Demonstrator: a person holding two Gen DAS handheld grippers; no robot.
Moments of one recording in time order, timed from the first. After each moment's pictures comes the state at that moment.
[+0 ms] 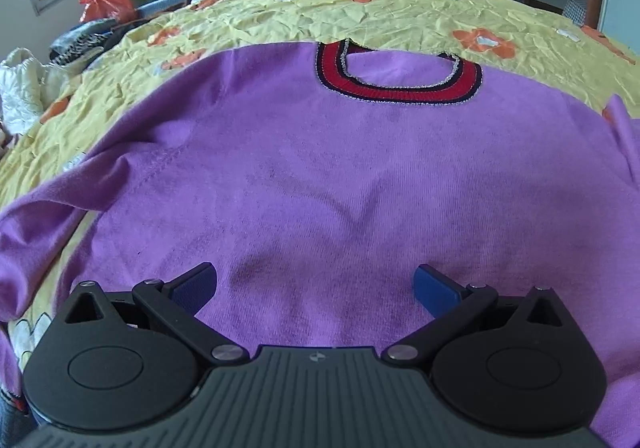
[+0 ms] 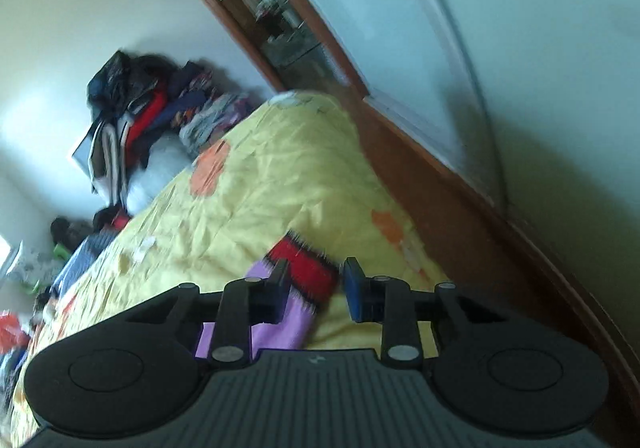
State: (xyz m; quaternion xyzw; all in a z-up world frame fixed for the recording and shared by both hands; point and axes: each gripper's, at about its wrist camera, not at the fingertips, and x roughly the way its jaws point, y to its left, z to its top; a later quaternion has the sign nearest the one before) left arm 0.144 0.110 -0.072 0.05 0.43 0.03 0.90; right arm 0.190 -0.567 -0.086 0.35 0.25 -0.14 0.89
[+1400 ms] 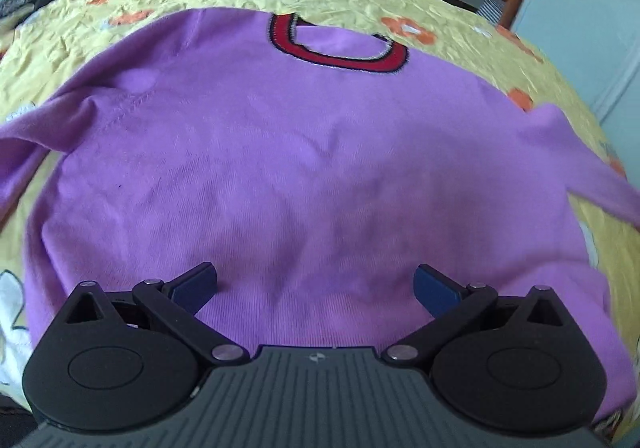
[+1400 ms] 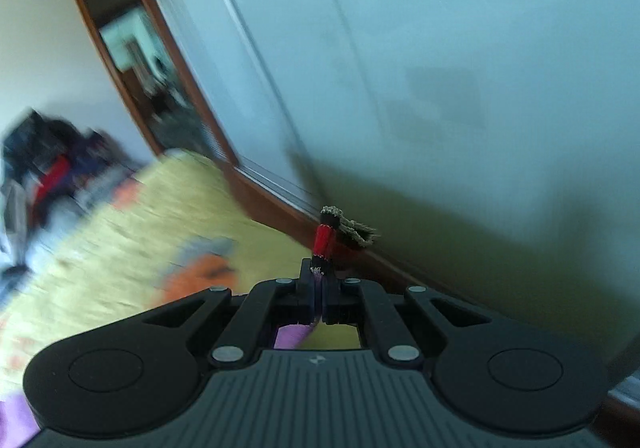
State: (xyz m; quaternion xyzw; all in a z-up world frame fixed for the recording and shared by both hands) left arm 0.094 0.167 -0.064 -0.01 0.45 -0.13 0.88; right arm -0.032 -0.436 -0.042 0.30 0.17 -0.37 0.86
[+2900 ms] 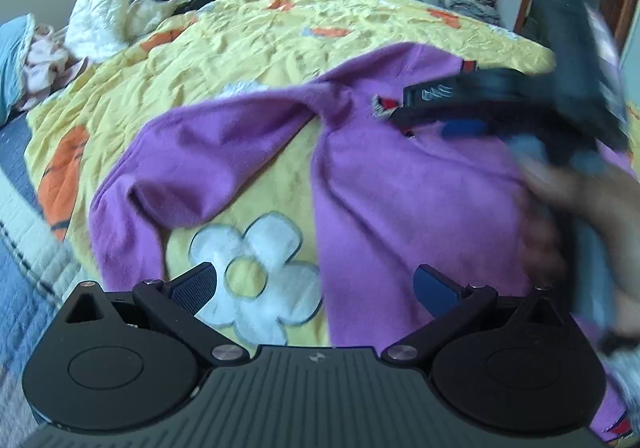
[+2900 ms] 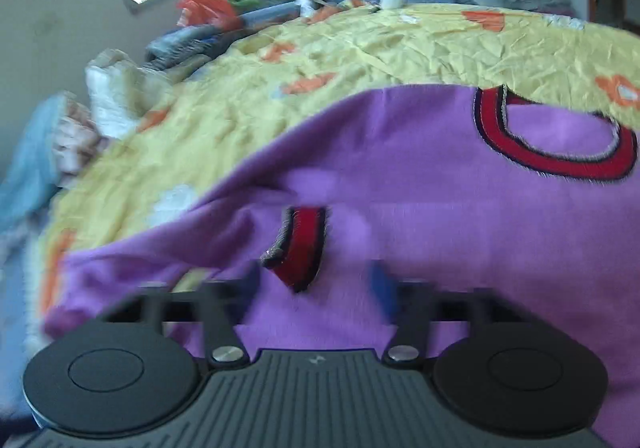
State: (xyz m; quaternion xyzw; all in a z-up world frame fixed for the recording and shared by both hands) left arm 0.043 0.303 -0.037 -0.03 0.42 0.03 0.91; right arm 0.195 0.129 -0.059 0.09 0.38 0.22 0.89
